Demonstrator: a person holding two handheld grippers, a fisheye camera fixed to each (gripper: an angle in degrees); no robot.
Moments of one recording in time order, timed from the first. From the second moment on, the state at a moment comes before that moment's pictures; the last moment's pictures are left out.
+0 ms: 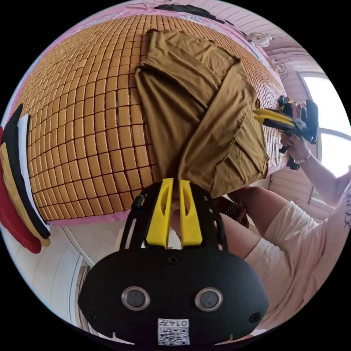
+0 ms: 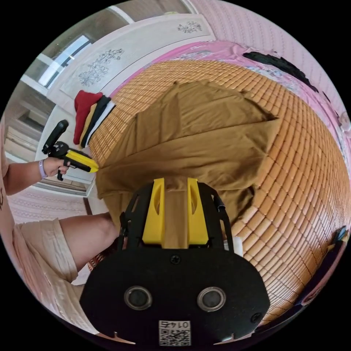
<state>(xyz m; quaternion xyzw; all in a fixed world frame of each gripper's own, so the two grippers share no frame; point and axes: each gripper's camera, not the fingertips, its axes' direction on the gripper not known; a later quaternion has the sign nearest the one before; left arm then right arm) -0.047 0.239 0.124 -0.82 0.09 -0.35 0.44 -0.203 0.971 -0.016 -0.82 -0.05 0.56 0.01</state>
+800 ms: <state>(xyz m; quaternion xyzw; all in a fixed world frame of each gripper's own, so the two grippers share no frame) -0.197 0.372 0.307 -0.74 0.06 -0.31 0.59 -0.076 1.150 -0.227 -0.82 0.15 0.55 -0.02</state>
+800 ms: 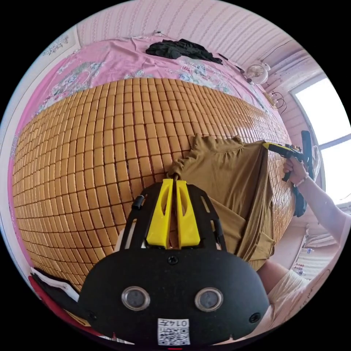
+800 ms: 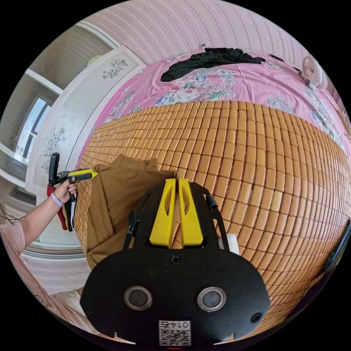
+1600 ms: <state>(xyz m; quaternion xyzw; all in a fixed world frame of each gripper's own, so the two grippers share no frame) -0.095 0.215 0.014 -0.77 -0.01 -0.43 0.47 -0.108 0.907 -0.134 -0.75 0.05 0.63 -0.19</state>
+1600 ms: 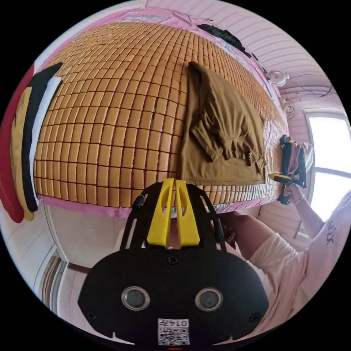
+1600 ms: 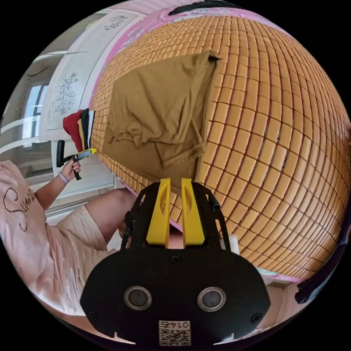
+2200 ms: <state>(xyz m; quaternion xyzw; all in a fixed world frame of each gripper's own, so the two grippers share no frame) -0.042 0.216 0.127 -0.74 -0.04 -0.35 0.57 -0.132 0.944 -0.098 -0.83 0.20 0.51 -0.10</state>
